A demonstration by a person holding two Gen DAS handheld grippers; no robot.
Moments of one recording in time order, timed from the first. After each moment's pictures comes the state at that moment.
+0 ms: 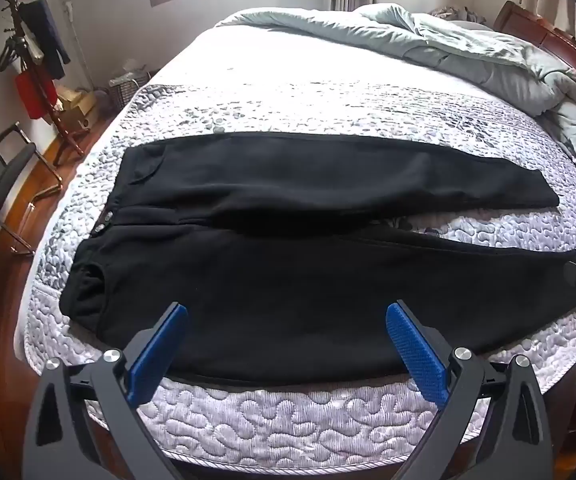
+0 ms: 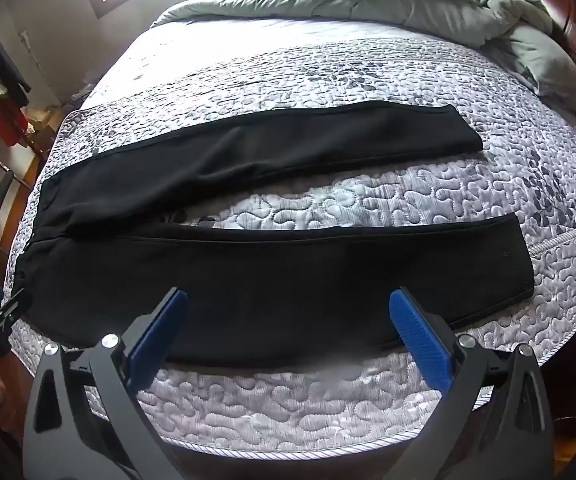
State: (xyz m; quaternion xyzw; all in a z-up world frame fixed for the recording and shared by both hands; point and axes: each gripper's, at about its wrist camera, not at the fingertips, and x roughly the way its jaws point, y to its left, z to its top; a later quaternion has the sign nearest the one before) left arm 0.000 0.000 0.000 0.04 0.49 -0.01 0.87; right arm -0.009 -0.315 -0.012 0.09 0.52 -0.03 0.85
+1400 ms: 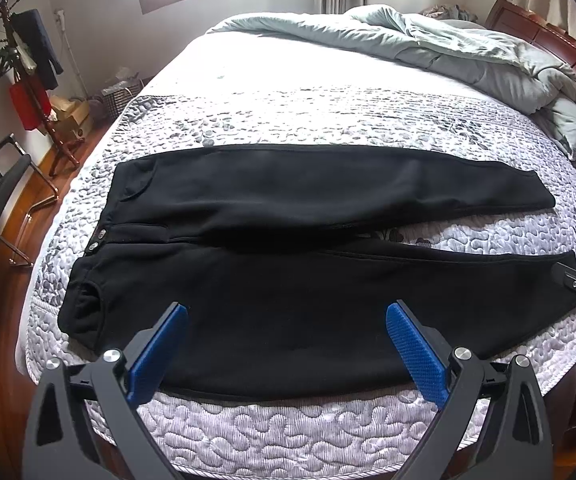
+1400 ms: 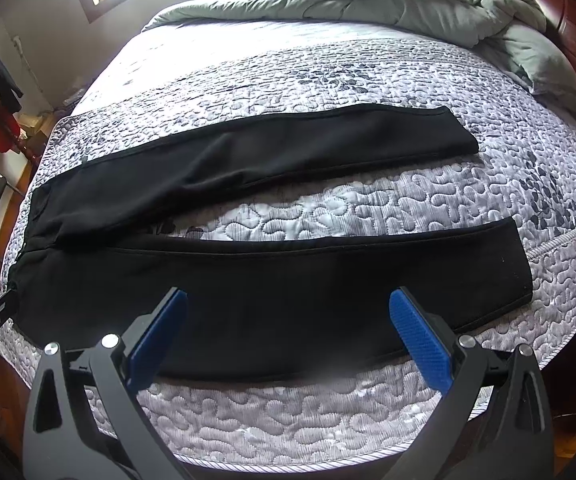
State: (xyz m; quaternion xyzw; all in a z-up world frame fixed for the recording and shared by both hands) left arm 0.013 -0.015 0.007 0.04 0.49 -0.03 0.87; right arm 0.002 -0.321 -0.018 0.09 0.52 -0.04 0.85
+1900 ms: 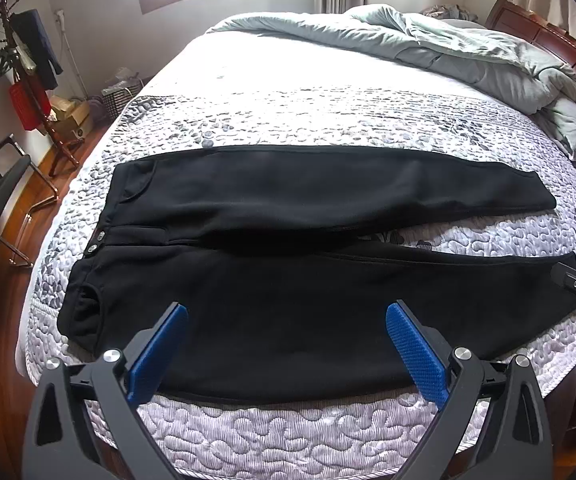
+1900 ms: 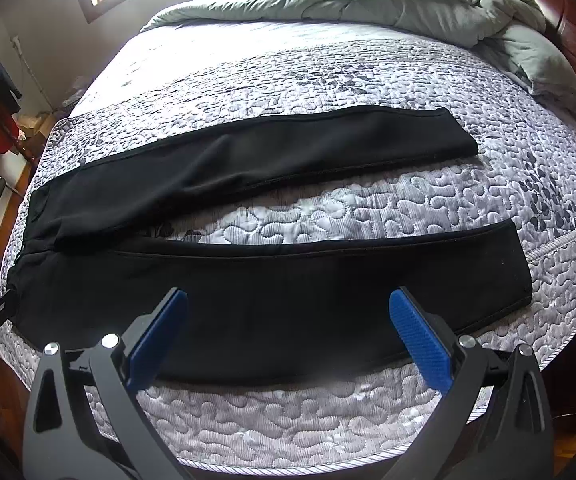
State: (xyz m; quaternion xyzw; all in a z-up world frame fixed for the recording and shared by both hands) left arm 0.013 -0.015 0.008 0.04 0.49 -0.03 0.87; right arm 0.005 -0.323 -0.018 0.10 0.52 -0.04 0.85
